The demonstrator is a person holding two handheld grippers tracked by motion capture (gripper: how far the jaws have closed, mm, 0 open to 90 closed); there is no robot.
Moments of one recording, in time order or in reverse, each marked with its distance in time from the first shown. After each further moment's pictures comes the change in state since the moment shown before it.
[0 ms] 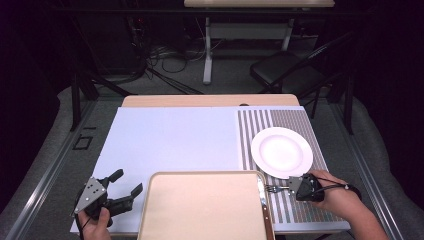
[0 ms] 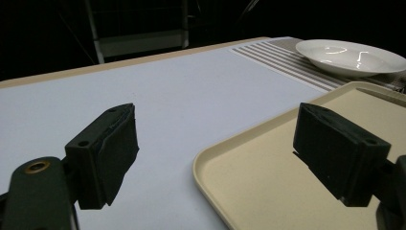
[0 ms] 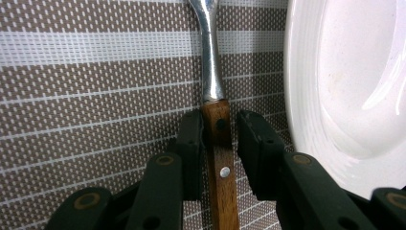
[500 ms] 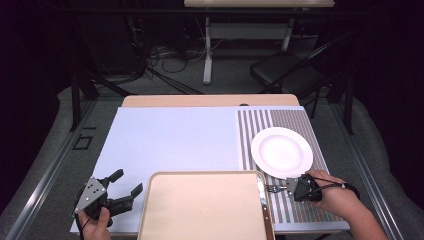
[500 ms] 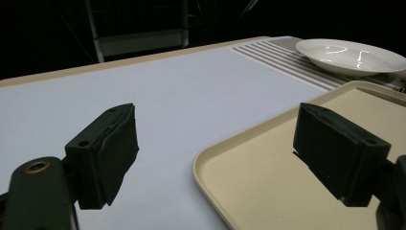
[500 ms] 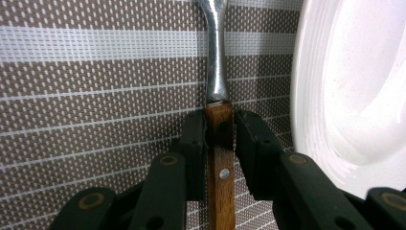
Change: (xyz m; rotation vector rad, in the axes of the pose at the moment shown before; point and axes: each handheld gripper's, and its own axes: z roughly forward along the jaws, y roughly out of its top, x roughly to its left) left arm 0.000 0.000 0.000 0.003 0.001 -0.002; right arm 0.000 0.007 0.001 0.043 0.009 -0.051
